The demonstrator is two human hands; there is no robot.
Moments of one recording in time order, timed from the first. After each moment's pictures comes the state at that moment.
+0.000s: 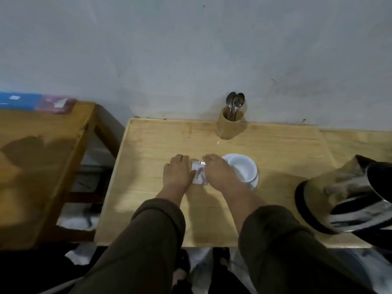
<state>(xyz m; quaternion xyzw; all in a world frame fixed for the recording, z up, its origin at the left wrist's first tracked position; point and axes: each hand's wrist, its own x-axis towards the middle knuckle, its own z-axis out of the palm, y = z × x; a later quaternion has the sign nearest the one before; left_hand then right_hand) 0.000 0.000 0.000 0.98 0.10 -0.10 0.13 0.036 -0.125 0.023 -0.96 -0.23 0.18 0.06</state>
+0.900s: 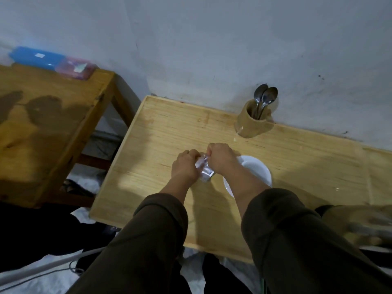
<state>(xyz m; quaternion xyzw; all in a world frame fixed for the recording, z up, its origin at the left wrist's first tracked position) 0.019 -0.012 -0.022 0.91 0.25 -0.09 0.33 0.089 -0.103 0.019 -0.94 -0.22 0.24 0.08</state>
